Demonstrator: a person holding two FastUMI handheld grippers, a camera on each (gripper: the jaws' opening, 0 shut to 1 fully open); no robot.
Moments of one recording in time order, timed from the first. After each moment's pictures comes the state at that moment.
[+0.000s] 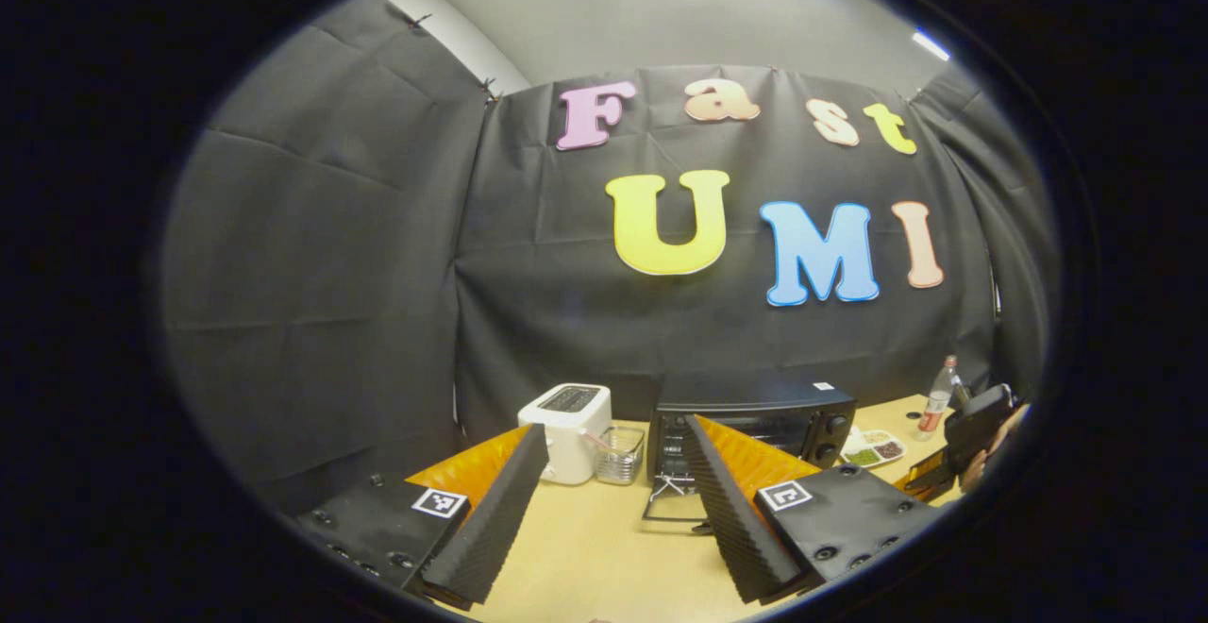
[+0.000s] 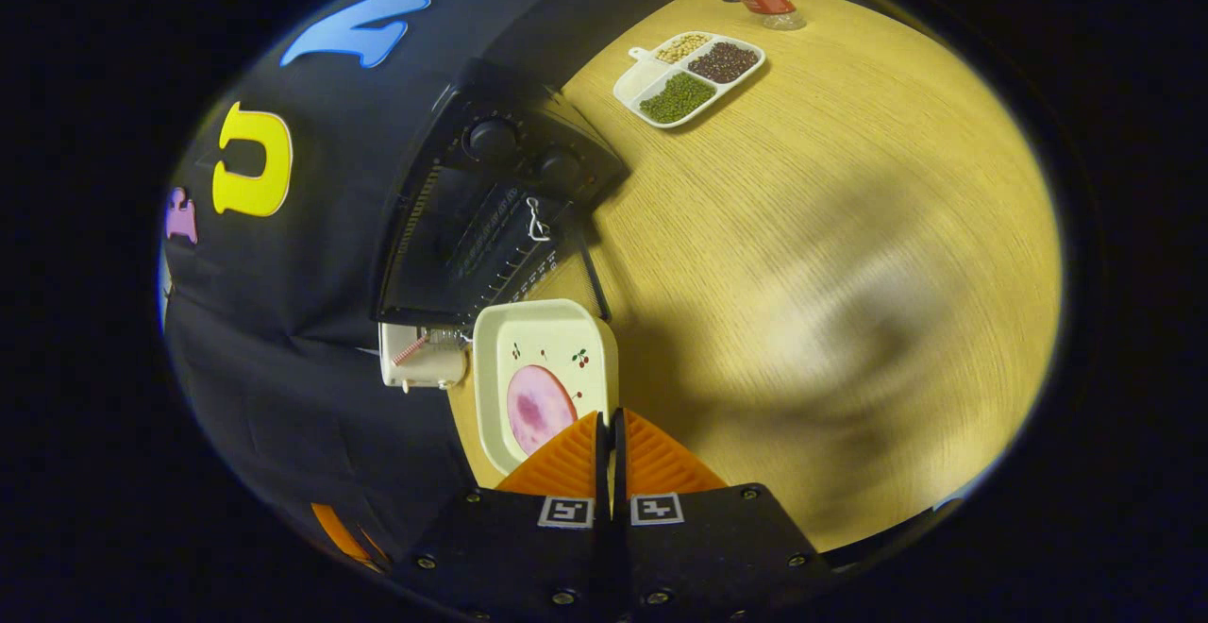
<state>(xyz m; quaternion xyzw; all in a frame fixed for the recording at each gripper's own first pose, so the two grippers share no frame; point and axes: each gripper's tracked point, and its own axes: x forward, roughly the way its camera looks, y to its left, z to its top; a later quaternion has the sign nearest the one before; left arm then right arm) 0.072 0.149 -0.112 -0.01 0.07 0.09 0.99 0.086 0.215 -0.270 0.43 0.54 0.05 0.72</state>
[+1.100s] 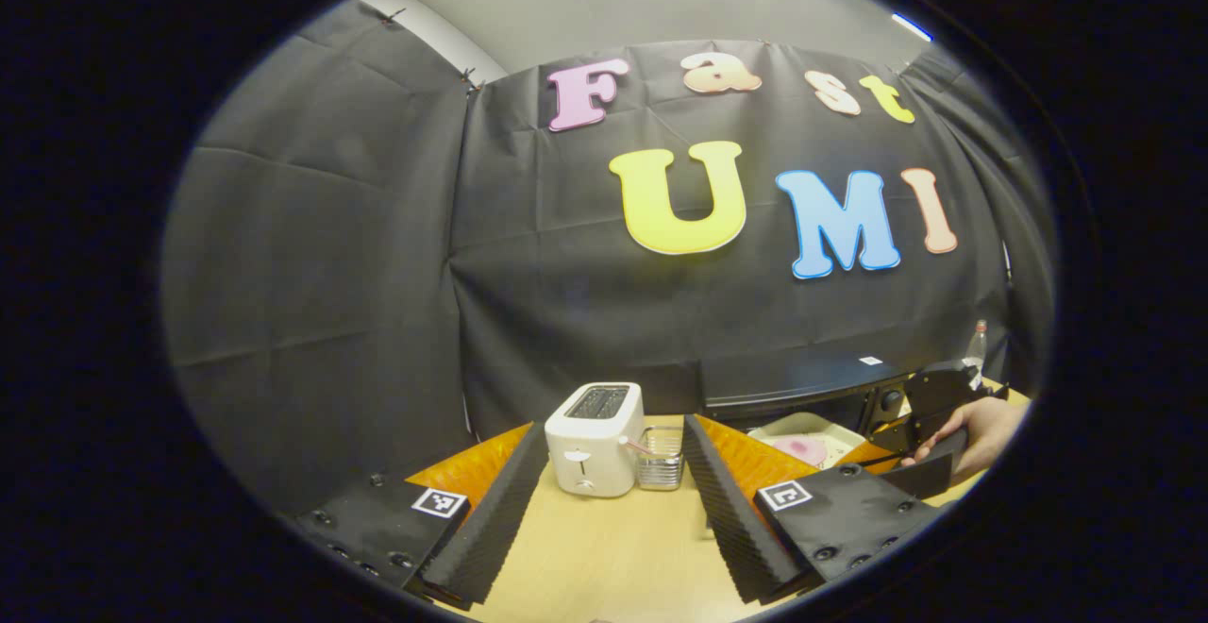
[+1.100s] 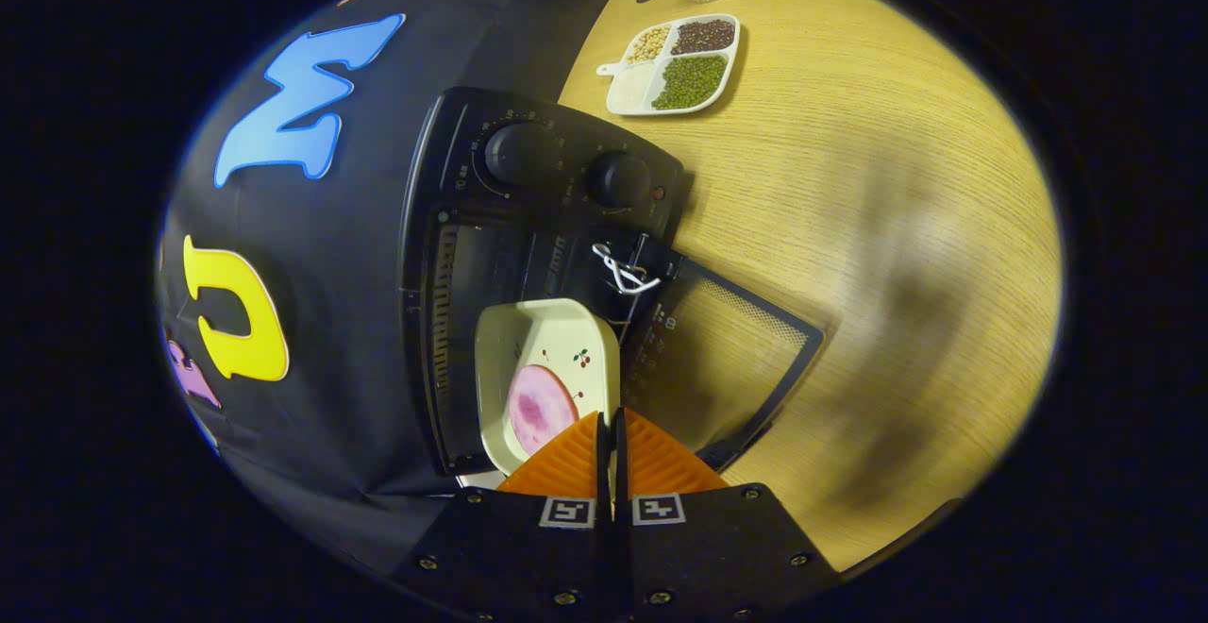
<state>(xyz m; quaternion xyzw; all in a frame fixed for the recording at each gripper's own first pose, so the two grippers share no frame) 0.128 0.221 -0.130 0.03 0.09 0.09 0.99 0.216 0.308 -0.271 0.60 0.41 -0.10 0.68</state>
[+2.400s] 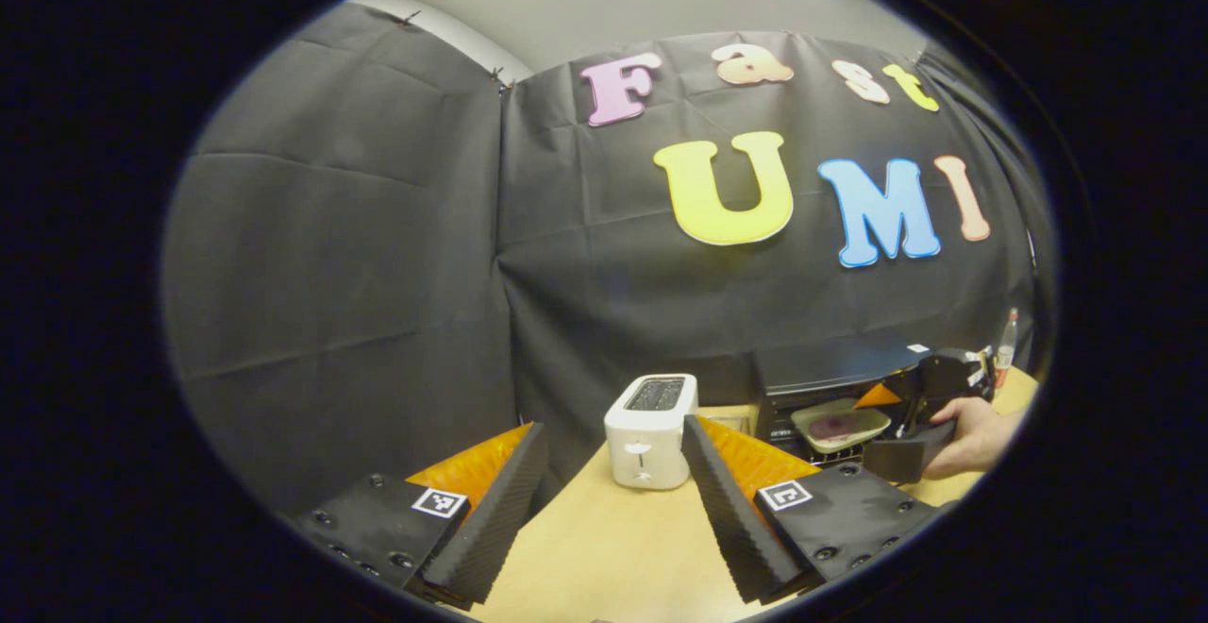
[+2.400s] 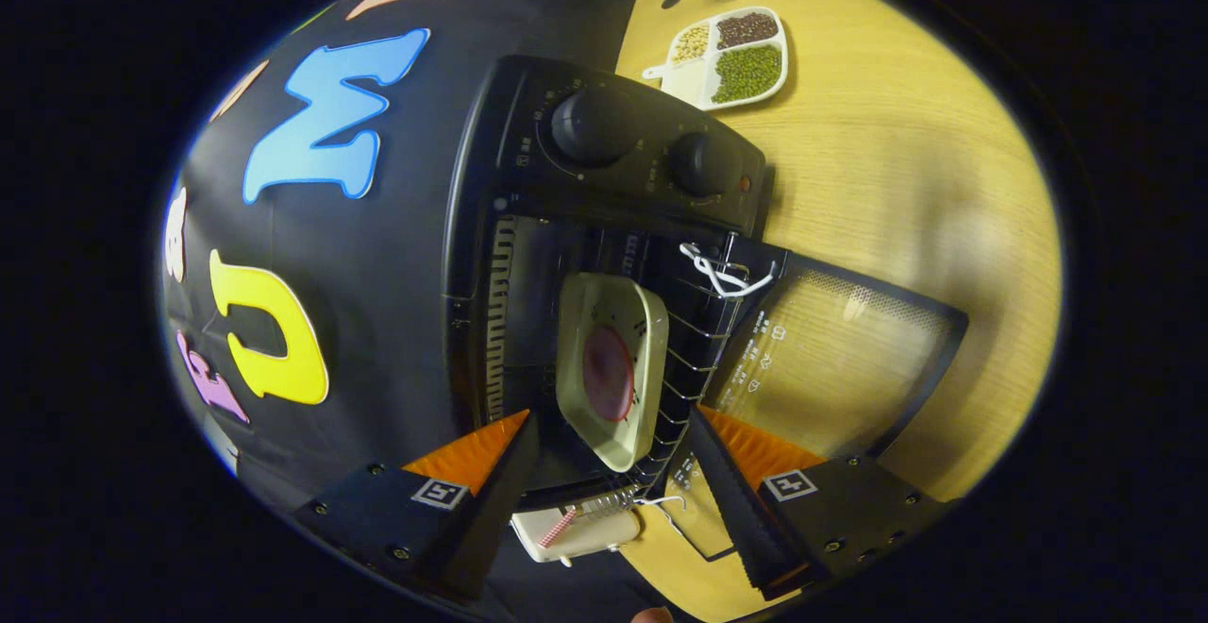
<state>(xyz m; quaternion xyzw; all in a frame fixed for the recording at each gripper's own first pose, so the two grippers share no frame) 0.109 0.255 -0.126 0.04 0.10 0.14 0.98 0.258 0.330 -0.260 0.62 0.33 -0.06 0.71</state>
